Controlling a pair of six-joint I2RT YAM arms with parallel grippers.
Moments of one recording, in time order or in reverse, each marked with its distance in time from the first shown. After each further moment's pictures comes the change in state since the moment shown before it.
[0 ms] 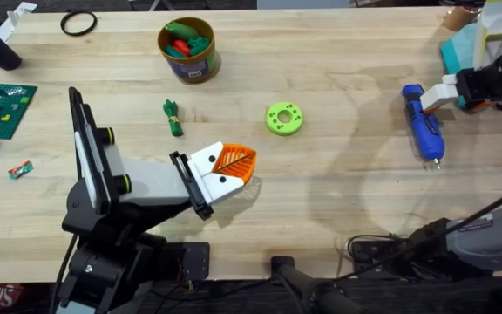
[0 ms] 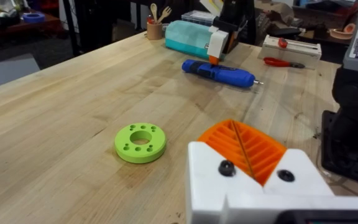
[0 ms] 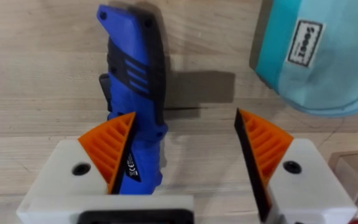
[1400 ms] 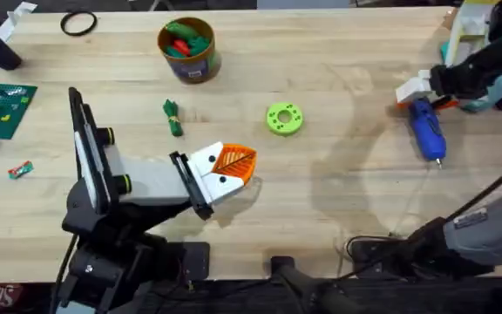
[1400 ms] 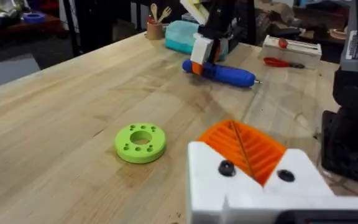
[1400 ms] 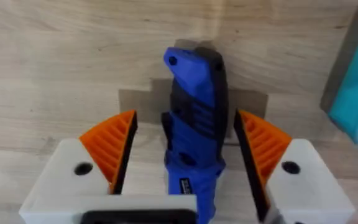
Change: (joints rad) left arm 0.000 0.000 0.000 0.001 0.000 0.000; right arm 0.072 0.098 0.030 0.002 -0.156 0.112
